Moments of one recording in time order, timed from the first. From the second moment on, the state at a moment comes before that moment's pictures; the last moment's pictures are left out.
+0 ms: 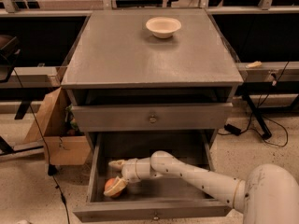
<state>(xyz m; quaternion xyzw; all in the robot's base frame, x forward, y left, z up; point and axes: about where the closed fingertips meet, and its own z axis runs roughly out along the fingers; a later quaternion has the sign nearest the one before) 0.544 0.164 0.387 -0.56 0.64 0.37 0.38</state>
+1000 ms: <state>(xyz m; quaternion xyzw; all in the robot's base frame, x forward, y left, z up) 0.542 0.166 0.412 -0.56 0.64 0.37 0.38</state>
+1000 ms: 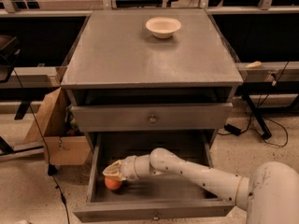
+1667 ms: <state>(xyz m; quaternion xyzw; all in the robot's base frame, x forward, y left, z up) 0.542 0.167 0.414 -0.56 0.64 0.37 0.38</state>
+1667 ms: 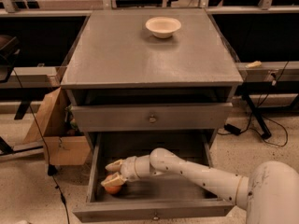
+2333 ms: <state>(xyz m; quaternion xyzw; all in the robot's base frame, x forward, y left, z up) 0.538 0.165 0.399 -0.56 0.63 0.38 0.38</state>
